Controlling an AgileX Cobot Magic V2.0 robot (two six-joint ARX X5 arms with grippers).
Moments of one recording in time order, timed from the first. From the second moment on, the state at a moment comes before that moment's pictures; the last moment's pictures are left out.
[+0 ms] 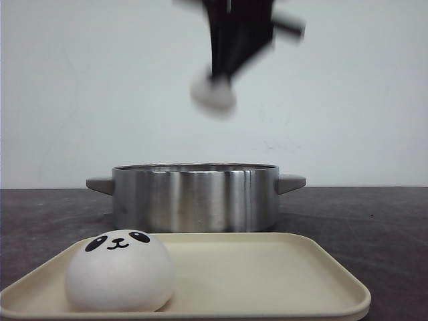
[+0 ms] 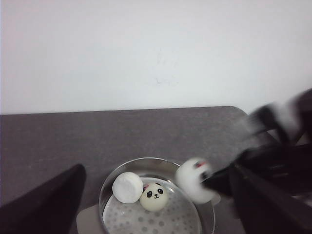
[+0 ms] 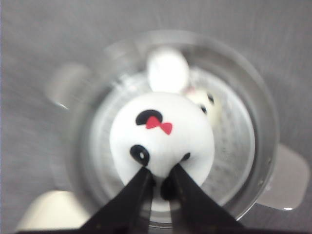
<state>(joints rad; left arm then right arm) -0.50 0.82 1.22 -0.57 -0.05 -0.23 0.69 1.74 1.56 -0.70 0.06 0.29</state>
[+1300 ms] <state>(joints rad) -0.70 1.36 1.00 -0.88 0.31 -0.26 0.72 1.71 2.41 -1.01 0.00 0.21</state>
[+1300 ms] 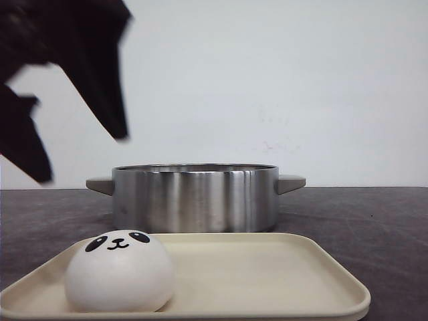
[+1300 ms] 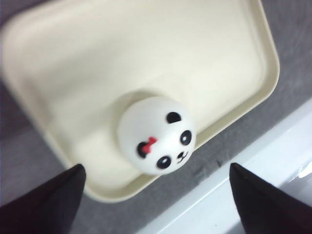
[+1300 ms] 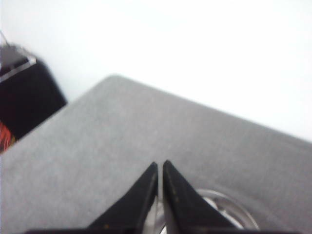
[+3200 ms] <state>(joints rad) -0.56 1.70 1.23 -0.44 0.00 -0.09 0.79 1.56 2.45 -1.25 -0.03 0.16</state>
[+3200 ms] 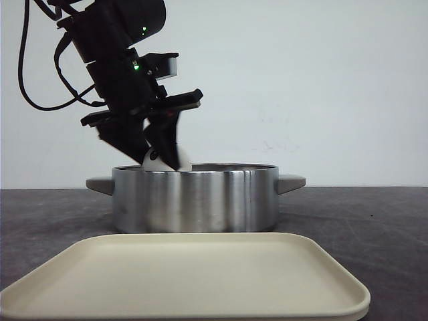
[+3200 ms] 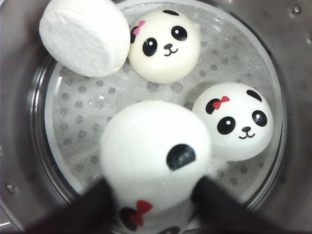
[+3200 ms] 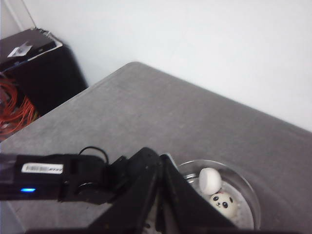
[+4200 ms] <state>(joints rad) -0.54 0.89 0.96 -0.43 -0.03 -0.16 0.86 1.49 2.01 -0.84 0.22 0.09</state>
